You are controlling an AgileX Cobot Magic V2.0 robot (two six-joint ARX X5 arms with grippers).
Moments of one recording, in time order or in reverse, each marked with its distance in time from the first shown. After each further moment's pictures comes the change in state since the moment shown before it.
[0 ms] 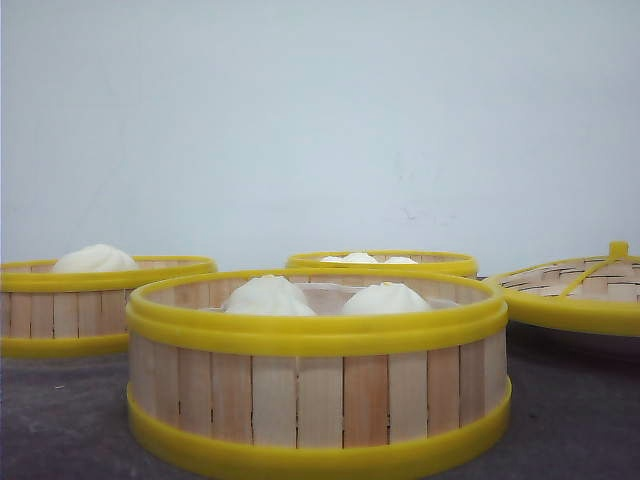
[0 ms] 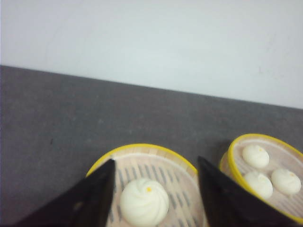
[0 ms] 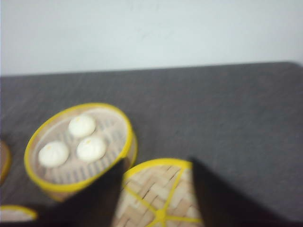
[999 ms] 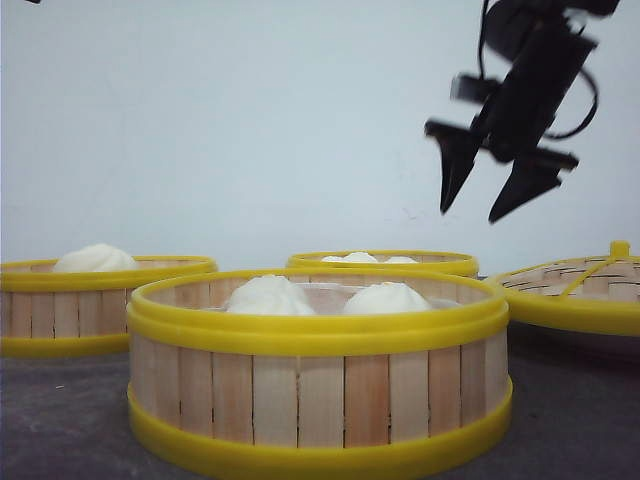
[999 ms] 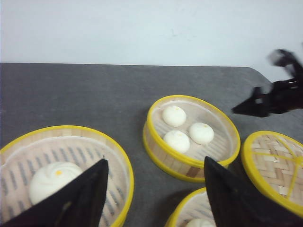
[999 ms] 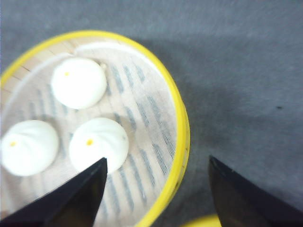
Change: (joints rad) left arm -0.239 0.000 0.000 -0.028 0.094 0.005; right arm 0.186 1.096 0.597 -0.019 0.040 0.041
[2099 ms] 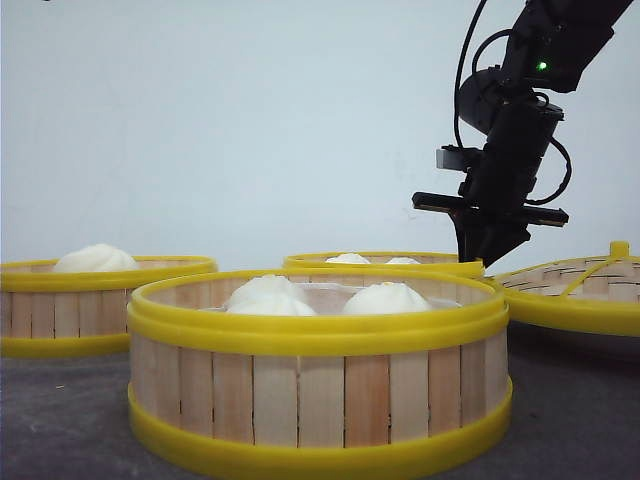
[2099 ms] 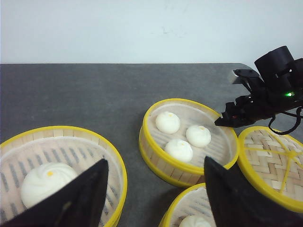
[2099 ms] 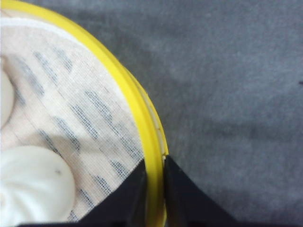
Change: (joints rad) left arm -0.024 0.000 0.000 -0.001 0.000 0.007; right arm 0.010 0.140 0.018 0.042 0.074 0.059
